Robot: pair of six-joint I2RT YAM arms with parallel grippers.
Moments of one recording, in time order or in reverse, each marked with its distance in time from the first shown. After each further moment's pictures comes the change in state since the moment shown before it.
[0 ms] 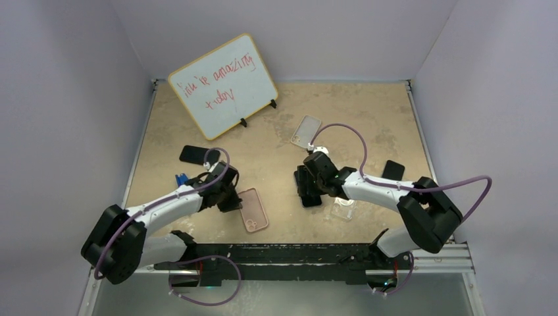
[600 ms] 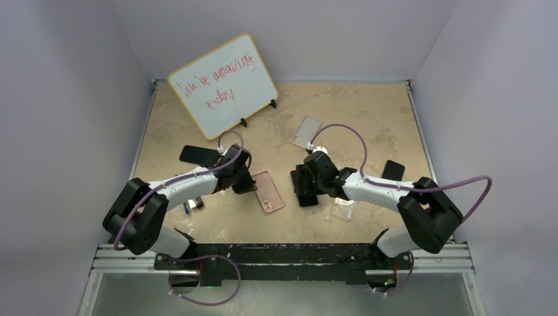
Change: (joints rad) left arm -0.010 0.265 0.208 0.151 0.017 -0.014; right arm 0.000 -0.007 -0.014 0.053 -0.045 0.031
